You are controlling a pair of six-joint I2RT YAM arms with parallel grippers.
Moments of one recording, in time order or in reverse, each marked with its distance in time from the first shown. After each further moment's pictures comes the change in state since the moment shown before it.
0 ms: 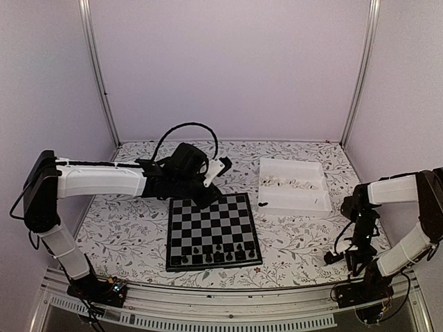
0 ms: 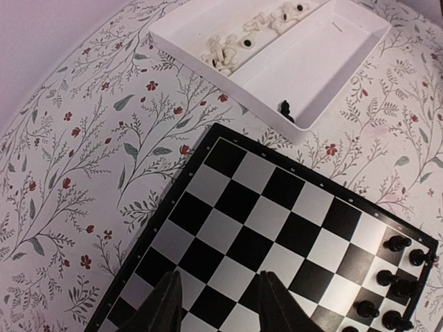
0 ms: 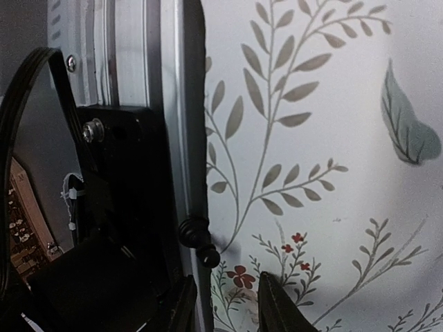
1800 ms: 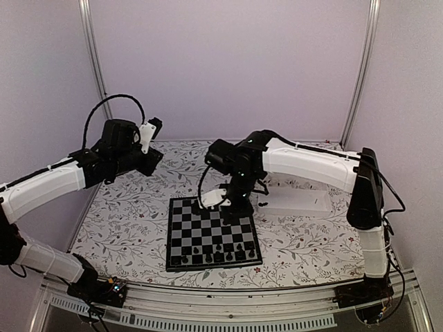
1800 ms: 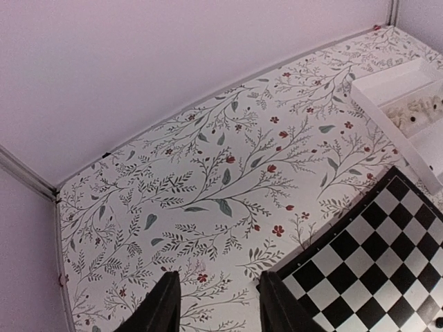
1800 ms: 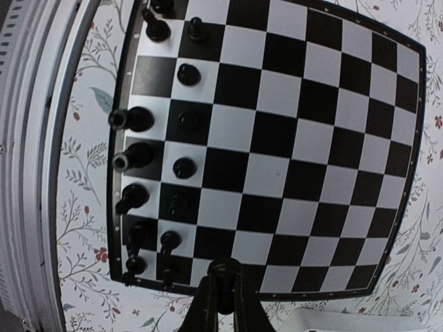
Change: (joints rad) left arm 0.326 -0.391 -0.137 -0.043 -0.151 0.045; right arm 0.840 0.605 1.313 0.023 -0.113 0.618
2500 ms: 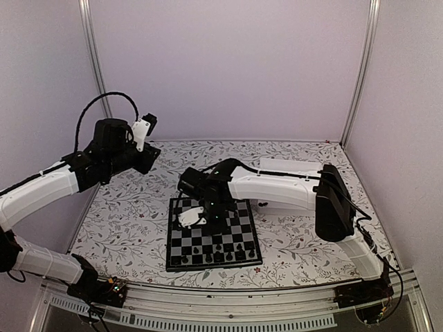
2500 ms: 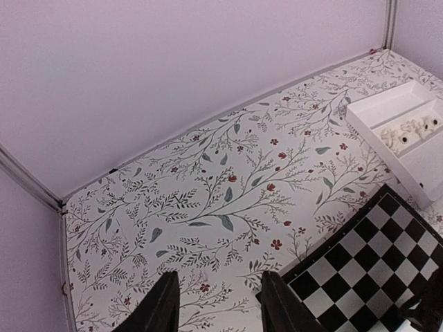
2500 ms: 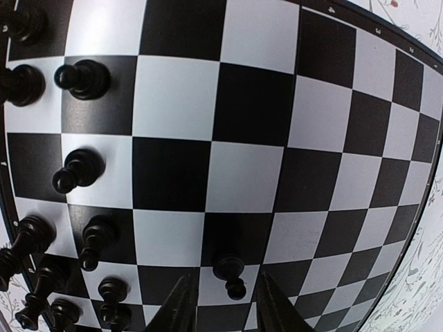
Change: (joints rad) left arm 0.010 -0.102 -0.045 0.045 0.006 0.000; right arm 0.140 0.304 0.211 0.126 0.251 0.132
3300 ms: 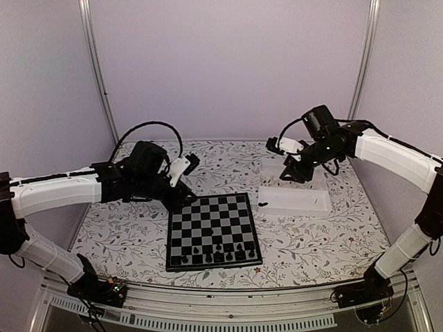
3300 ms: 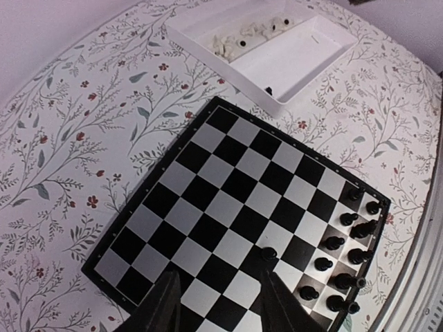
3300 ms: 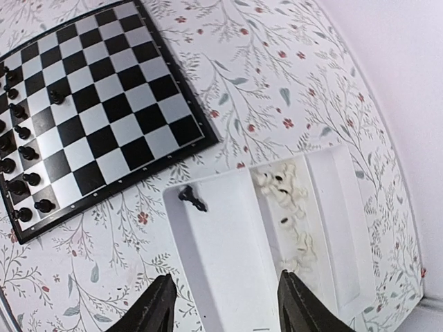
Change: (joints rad) left arm -0.239 0.135 -0.026 -0.107 0.296 -0.101; right arm -0.521 -0.821 -0.752 0.340 -0.209 0.053
